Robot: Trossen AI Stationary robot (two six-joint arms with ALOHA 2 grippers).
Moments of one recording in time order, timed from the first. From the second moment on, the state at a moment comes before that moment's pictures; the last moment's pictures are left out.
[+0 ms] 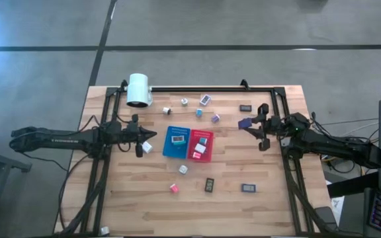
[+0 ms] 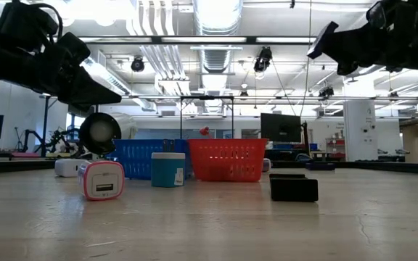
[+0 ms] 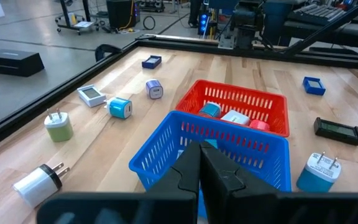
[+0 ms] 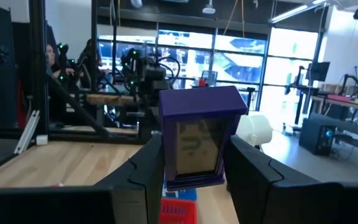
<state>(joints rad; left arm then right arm) 0.16 0.64 0.08 0.31 -0.04 -0.03 -0.40 0.46 0.08 0.58 -0.34 0.01</state>
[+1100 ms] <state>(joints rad) 0.16 0.64 0.08 0.39 -0.09 -0.03 -0.40 0.16 0.06 0.26 -0.34 -0.03</state>
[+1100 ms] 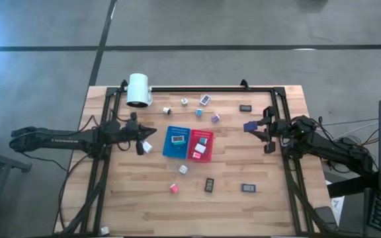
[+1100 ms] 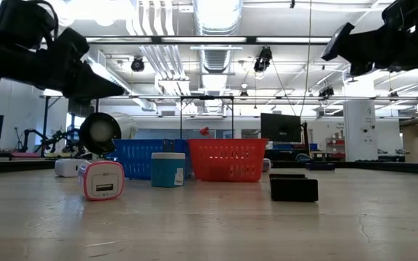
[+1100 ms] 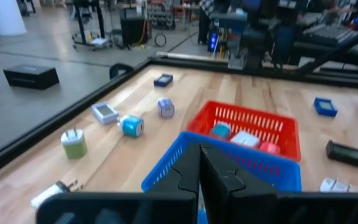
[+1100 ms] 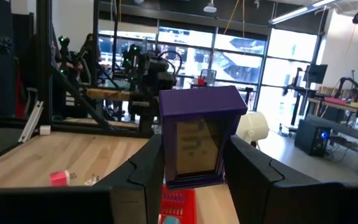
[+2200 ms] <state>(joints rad) 0.12 1.47 0.96 0.47 -0.04 0.15 -0.40 0.43 0.11 0.40 -0.34 0.03</state>
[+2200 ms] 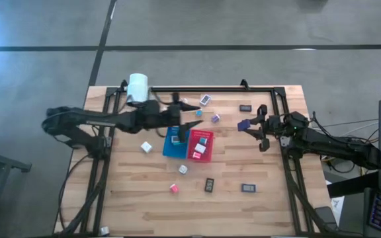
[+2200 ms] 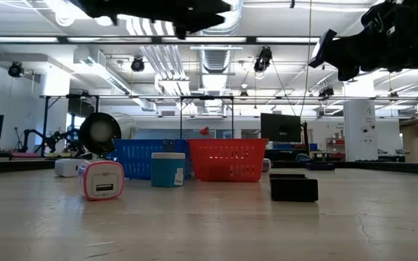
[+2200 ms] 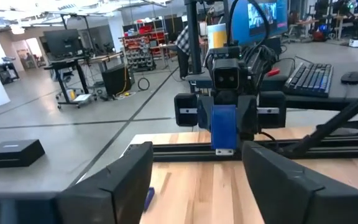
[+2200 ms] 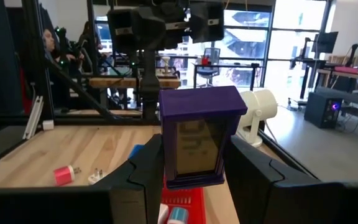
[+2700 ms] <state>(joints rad) 0.12 1.85 1.43 0.23 -0.01 0.19 -0.40 0.46 0.15 0.41 -0.31 0.04</state>
